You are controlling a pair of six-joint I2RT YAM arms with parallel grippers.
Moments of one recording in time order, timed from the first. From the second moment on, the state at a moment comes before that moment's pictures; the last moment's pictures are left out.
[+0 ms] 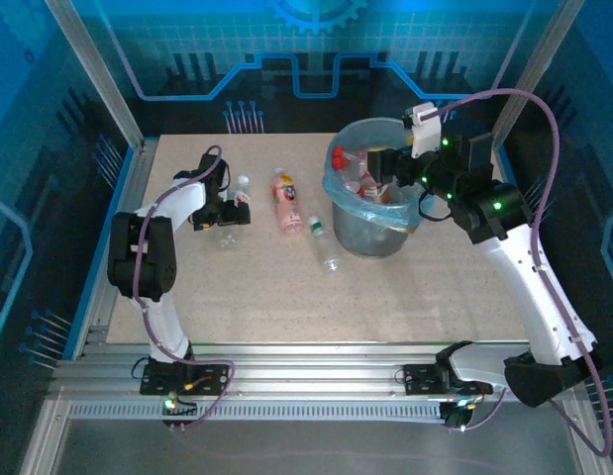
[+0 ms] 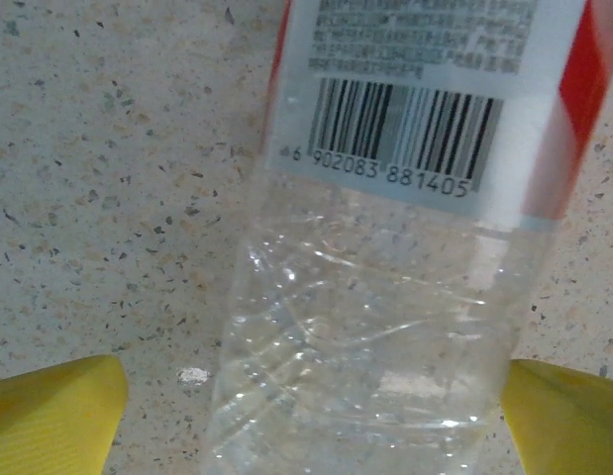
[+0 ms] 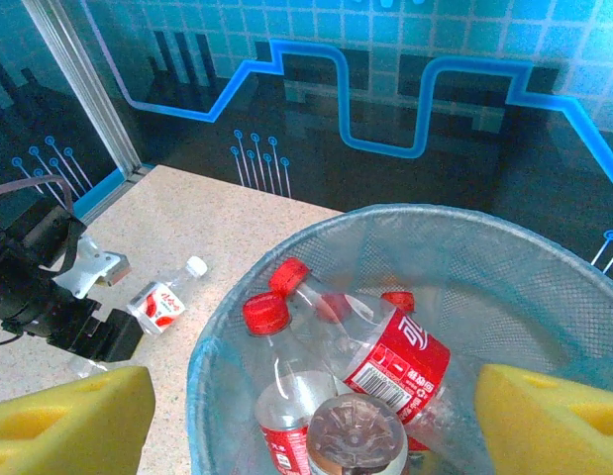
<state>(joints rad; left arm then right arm) -0.06 1.91 1.38 -0.79 0.02 -0.25 0.39 1.24 1.58 -0.69 -0.06 0.07</state>
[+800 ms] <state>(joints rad) -0.06 1.95 1.38 -0.79 0.07 -0.24 0.42 1.24 1.57 -0.69 -0.06 0.07</state>
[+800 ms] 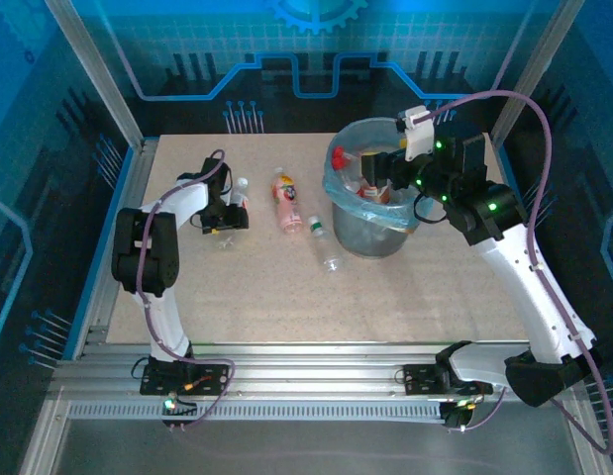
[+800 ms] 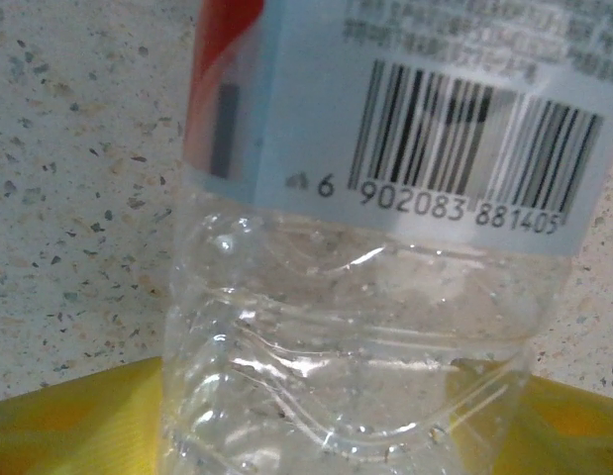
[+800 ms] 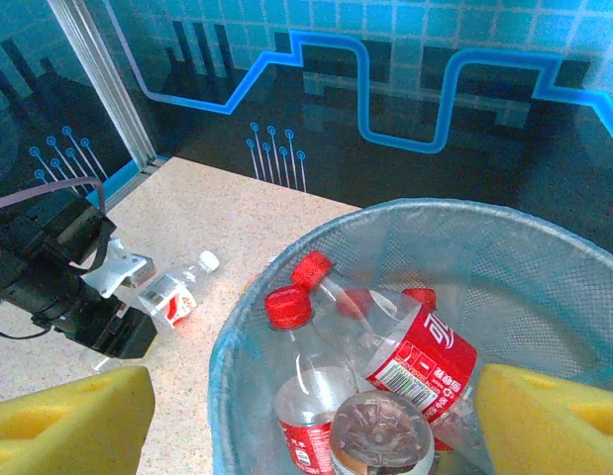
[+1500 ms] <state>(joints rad) -0.34 1.16 1.11 -0.56 0.09 -0.20 0.45 1.26 1.57 -0.65 -0.21 0.10</state>
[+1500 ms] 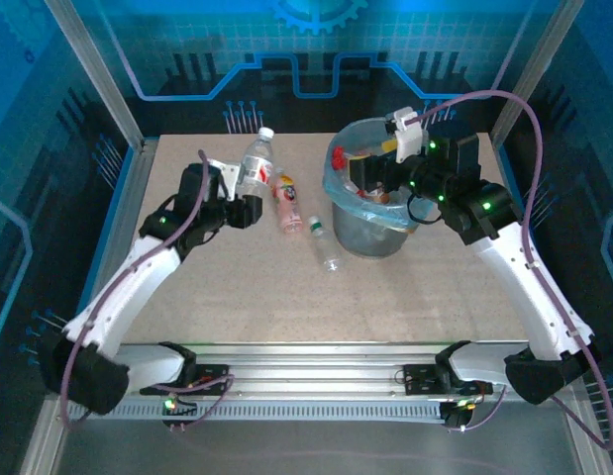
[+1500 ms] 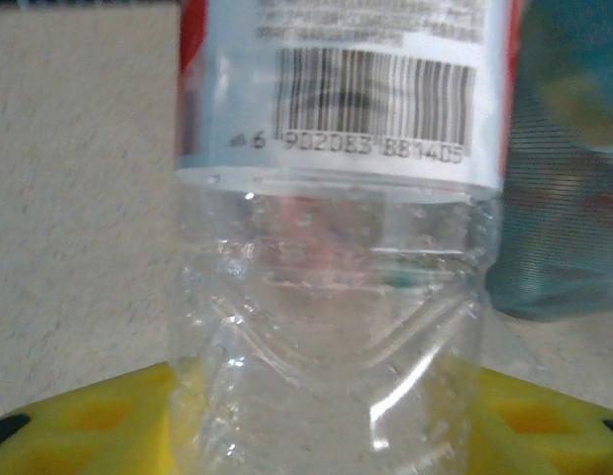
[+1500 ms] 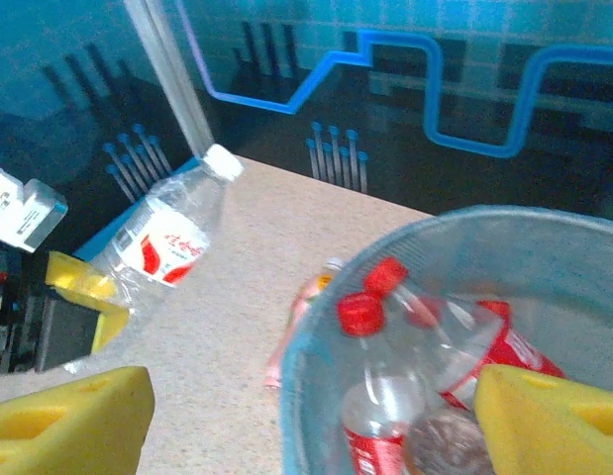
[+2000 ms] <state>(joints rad) -0.60 0.94 1.02 -0.35 0.28 -0.14 0.48 1.31 1.59 -0.50 -0.53 0.22</state>
